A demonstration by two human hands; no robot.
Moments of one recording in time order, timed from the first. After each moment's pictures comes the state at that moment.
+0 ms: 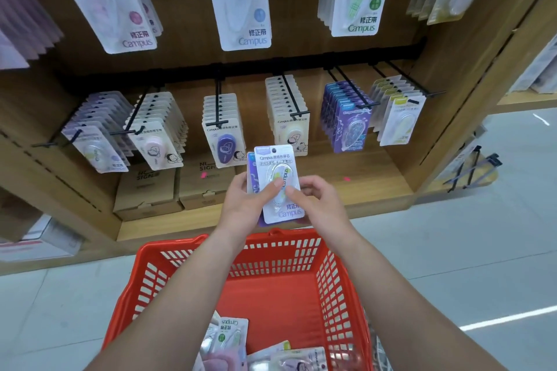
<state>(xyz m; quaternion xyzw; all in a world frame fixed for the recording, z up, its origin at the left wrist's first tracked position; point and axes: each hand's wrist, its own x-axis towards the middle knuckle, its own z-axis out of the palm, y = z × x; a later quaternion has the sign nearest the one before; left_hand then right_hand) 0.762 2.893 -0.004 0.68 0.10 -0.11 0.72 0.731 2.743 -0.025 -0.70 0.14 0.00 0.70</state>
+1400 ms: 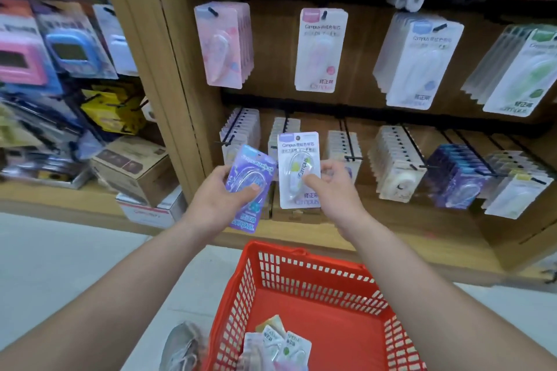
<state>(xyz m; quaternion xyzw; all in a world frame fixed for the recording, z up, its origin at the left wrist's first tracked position) 0.735 3.147 0.093 0.78 0.11 -0.01 0.62 0.771 2.937 0.088 -0.76 0.04 0.03 0.64</state>
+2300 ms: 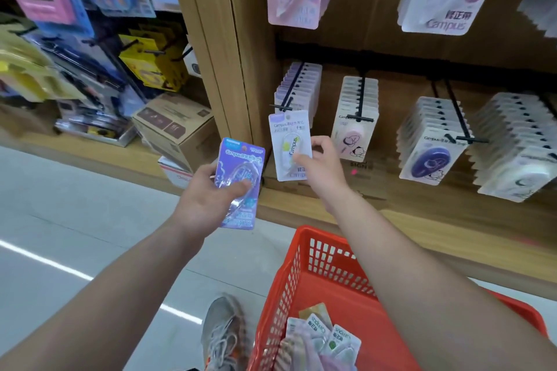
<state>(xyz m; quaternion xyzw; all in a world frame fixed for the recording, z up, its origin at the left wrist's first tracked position) 0.740 3.241 0.033 0.74 0.27 0.01 0.62 0.862 3.070 -0.020 -0.73 0.03 0.11 0.67</state>
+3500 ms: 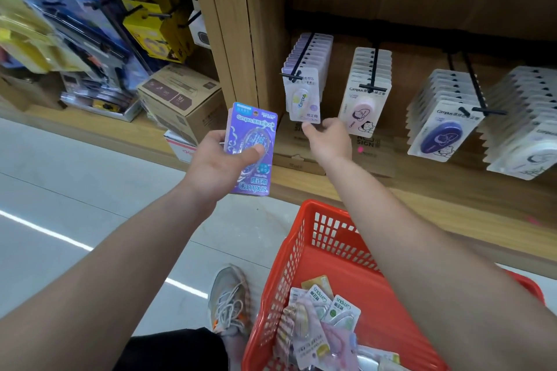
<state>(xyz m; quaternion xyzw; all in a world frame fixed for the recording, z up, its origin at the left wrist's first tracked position) 0.741 3.235 0.038 0.75 0.29 0.02 0.59 0.868 3.079 -0.022 -0.85 0.09 0.07 0.51</state>
